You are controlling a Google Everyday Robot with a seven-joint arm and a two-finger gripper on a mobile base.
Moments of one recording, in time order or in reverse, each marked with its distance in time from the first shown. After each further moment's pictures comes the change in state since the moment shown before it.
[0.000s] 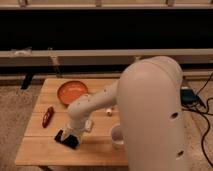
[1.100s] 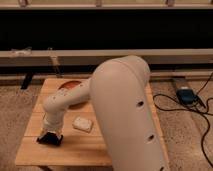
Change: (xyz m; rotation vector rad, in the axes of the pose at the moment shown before) arm -0.007 0.109 0.018 -0.038 0.043 -0.162
